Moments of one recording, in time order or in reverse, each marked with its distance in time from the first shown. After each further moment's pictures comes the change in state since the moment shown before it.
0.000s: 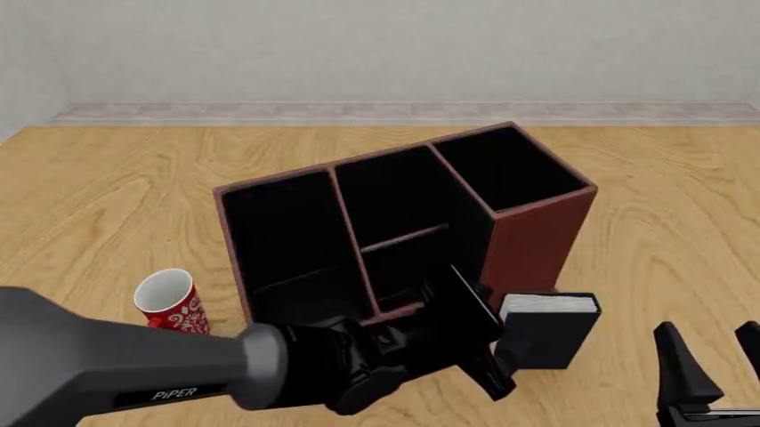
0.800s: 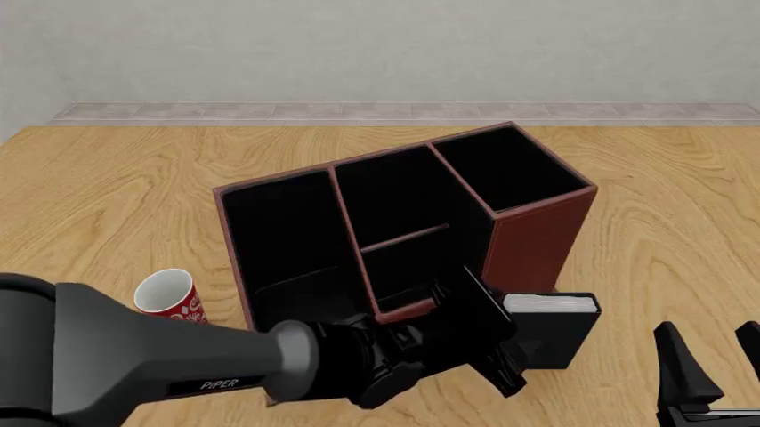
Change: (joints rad) left arm 0.002 0.087 -0.074 0.010 -0.008; right arm 0.000 0.000 0.000 0.000 0.000
